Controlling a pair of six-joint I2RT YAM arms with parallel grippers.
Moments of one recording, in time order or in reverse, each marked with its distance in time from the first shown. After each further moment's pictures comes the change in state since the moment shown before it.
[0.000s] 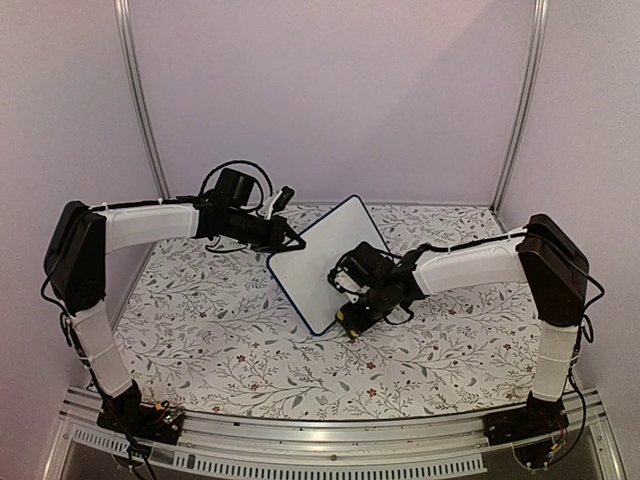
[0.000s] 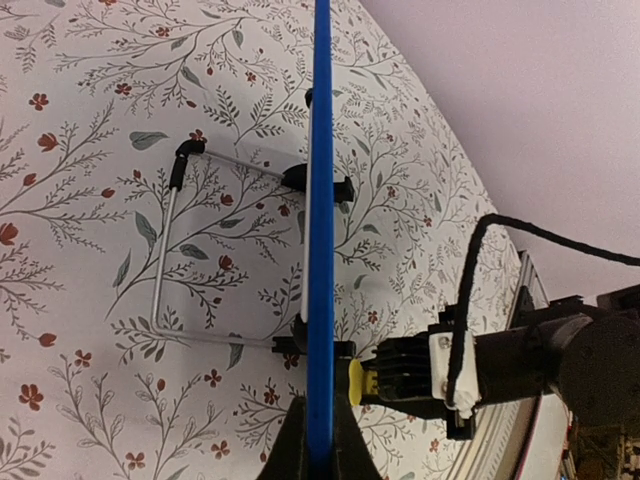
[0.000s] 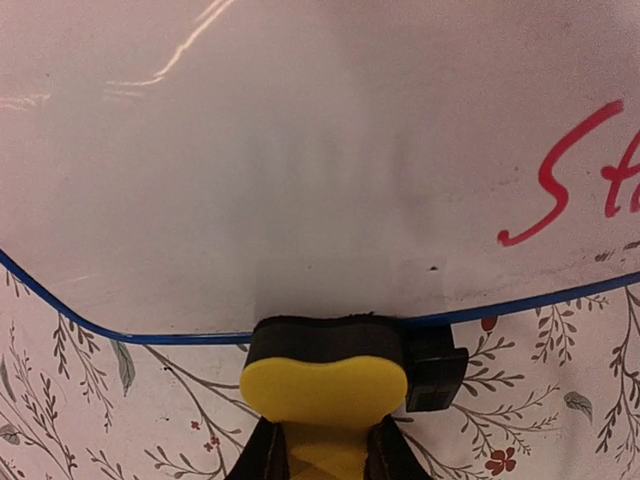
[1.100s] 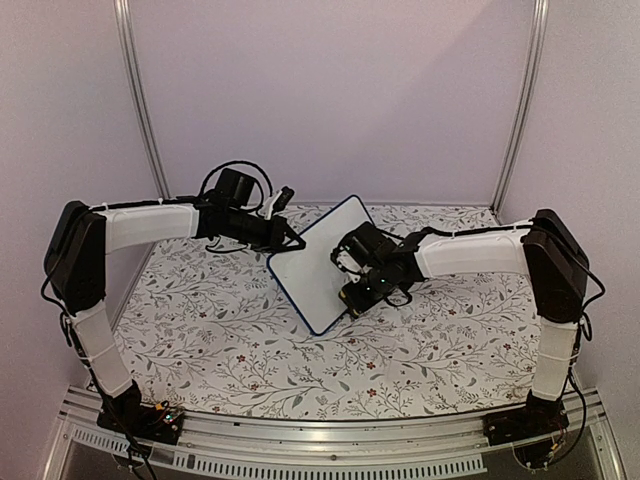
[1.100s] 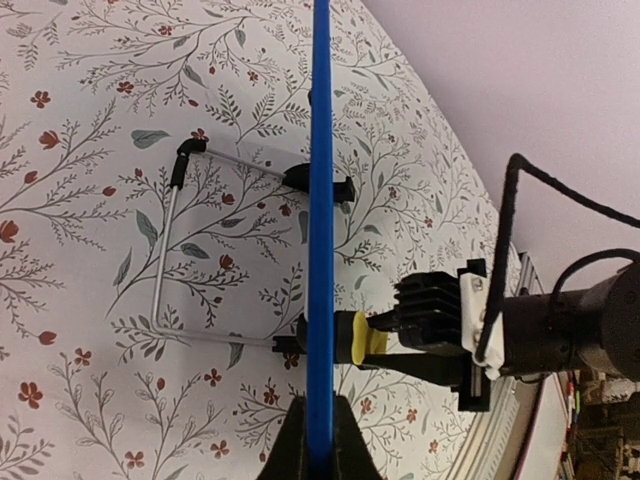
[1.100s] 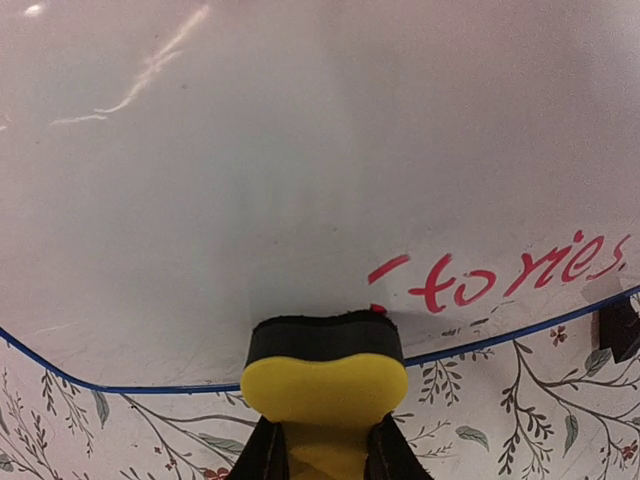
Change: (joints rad) left arm -0.001 0.000 0.000 -0.001 -0.005 -0.006; right arm -0.054 0.010 0.112 -0.068 0.080 -0.056
